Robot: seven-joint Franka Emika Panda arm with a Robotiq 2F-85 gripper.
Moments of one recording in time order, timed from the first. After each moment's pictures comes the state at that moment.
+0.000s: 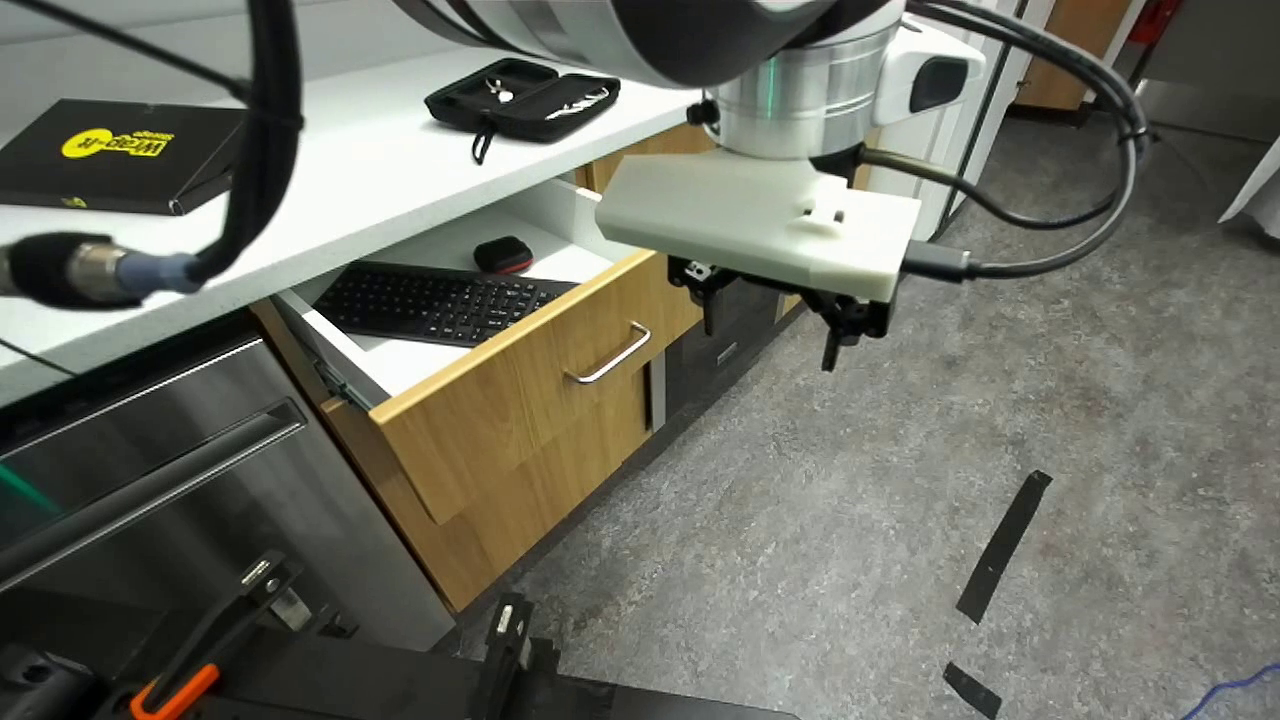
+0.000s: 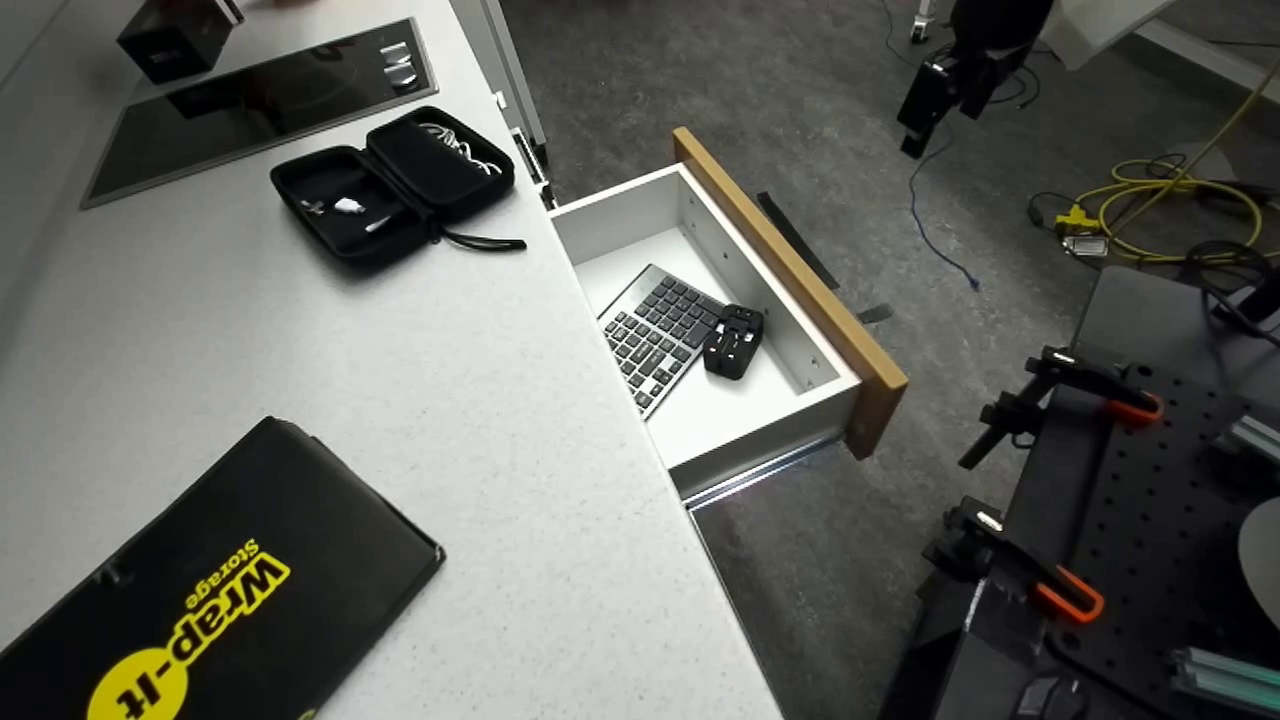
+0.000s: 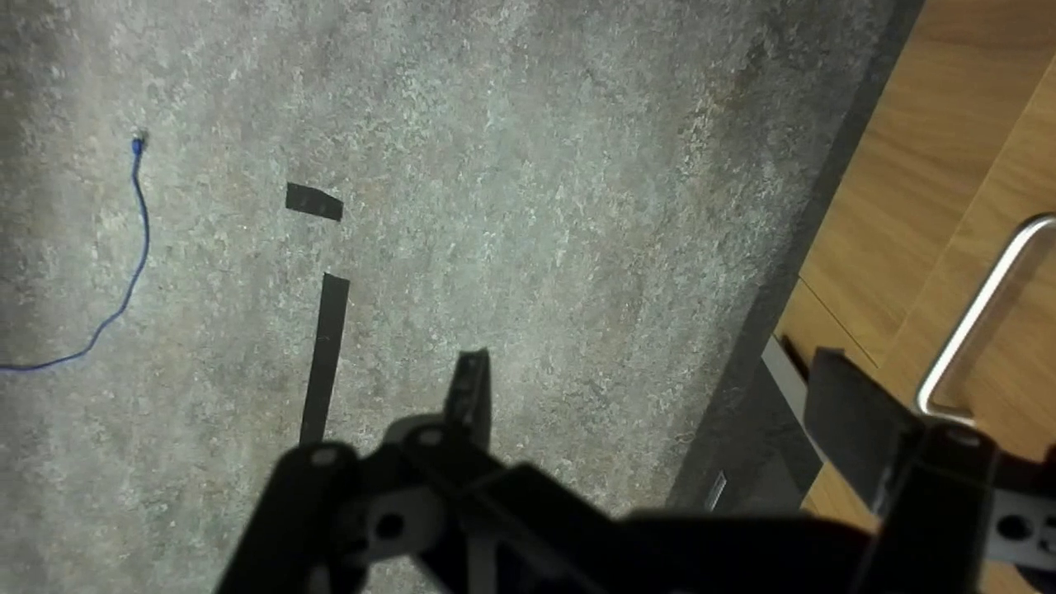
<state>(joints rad) -0.26 0.04 -0.31 -2.60 0.03 2.79 -0.27</state>
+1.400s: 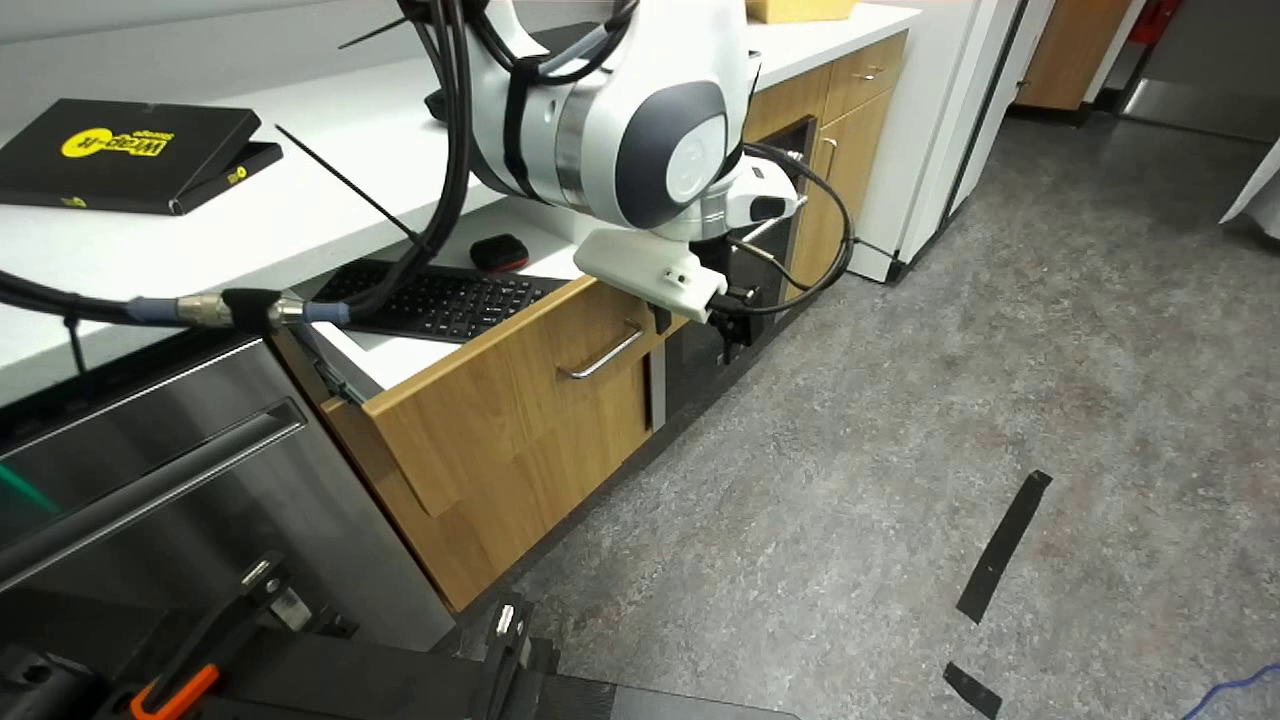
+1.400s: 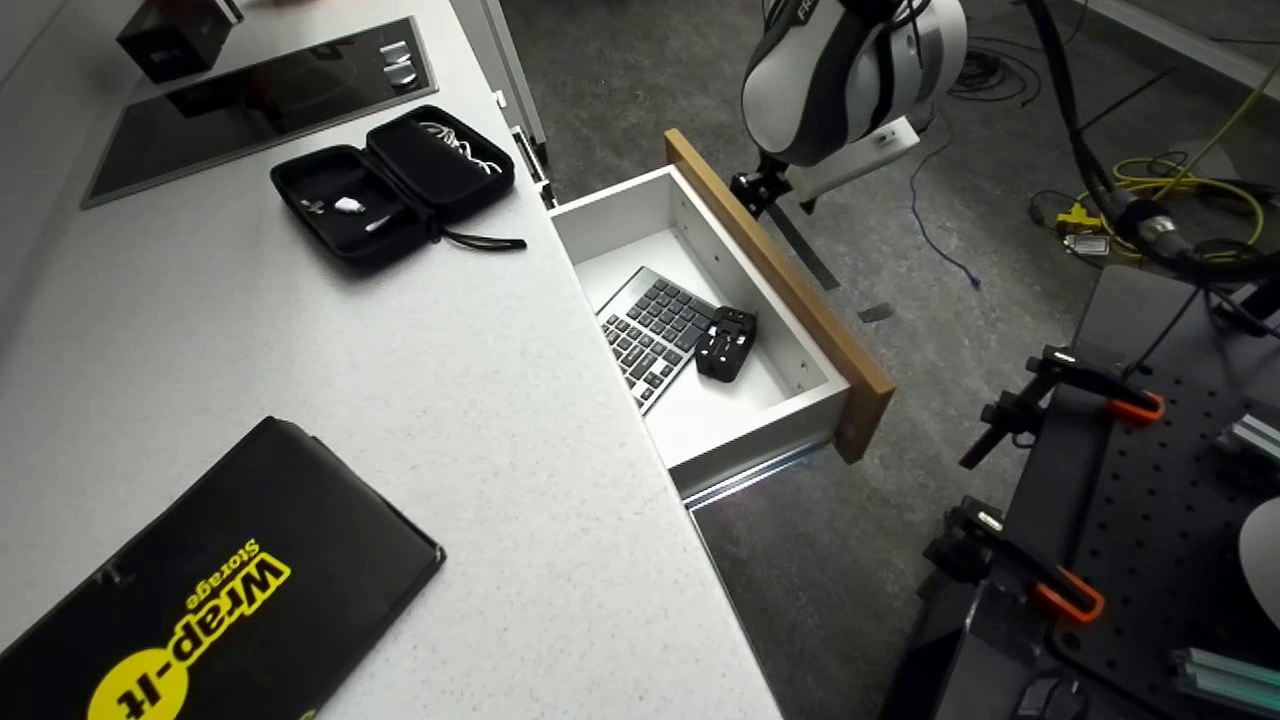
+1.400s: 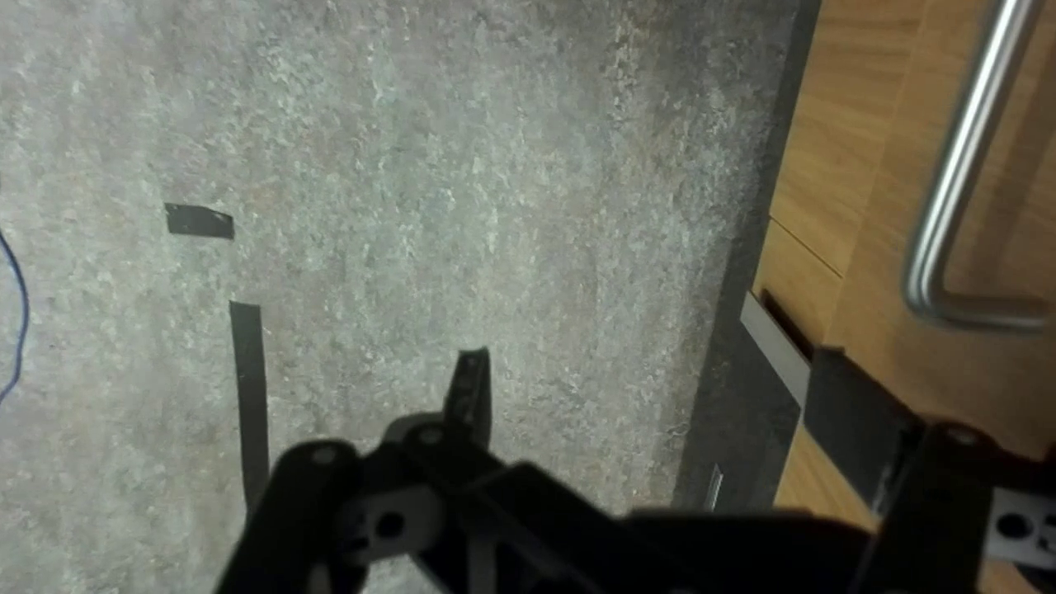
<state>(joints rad) -0.24 0.60 -0.07 -2.16 0.12 2.89 0.06</state>
